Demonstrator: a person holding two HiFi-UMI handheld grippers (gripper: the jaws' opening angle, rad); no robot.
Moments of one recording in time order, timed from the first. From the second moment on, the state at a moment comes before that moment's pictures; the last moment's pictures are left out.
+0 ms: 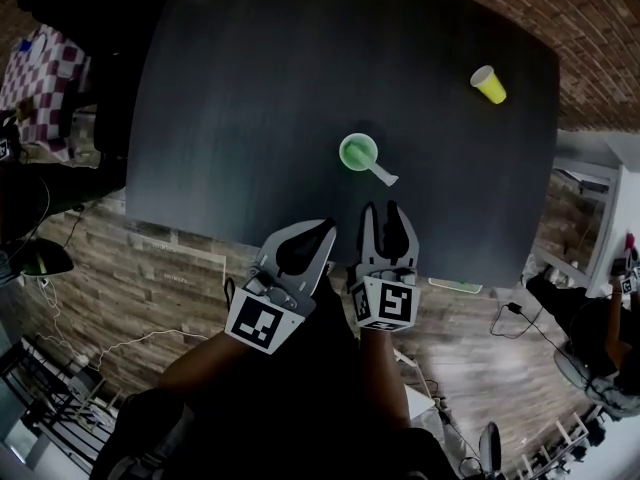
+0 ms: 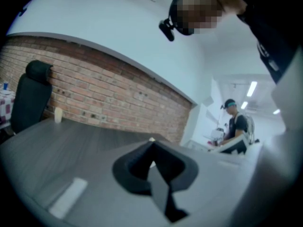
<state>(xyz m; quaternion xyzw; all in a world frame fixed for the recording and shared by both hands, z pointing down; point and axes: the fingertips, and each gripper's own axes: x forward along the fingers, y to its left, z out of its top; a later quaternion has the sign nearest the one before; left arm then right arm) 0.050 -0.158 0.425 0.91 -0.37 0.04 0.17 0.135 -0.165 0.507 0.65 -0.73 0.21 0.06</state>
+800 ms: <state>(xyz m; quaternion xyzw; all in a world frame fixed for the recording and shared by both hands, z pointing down) 0.055 -0.176 0.454 0.91 -0.36 0.05 0.21 0.147 -0.196 0.556 0.66 -0.71 0.25 0.07</state>
